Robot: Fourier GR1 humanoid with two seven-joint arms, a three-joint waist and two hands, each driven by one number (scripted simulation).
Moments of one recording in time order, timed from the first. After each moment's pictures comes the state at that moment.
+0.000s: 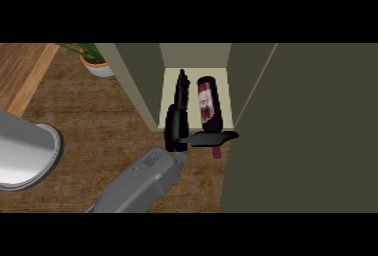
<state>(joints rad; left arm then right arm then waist) -0.67 0.01 -0.68 -0.91 0.79 0.71 -0.72 0.08 -0.12 -0.21 -2.34 -0.44 0.35 0.33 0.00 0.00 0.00</state>
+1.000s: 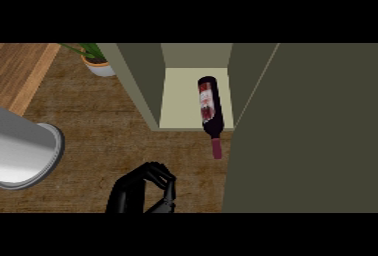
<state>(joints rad) -0.08 0.37 -0.86 -1.70 0.60 0.75 -0.59 0.17 -0.19 -0.28 -2.34 -0.46 0.46 0.31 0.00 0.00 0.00</state>
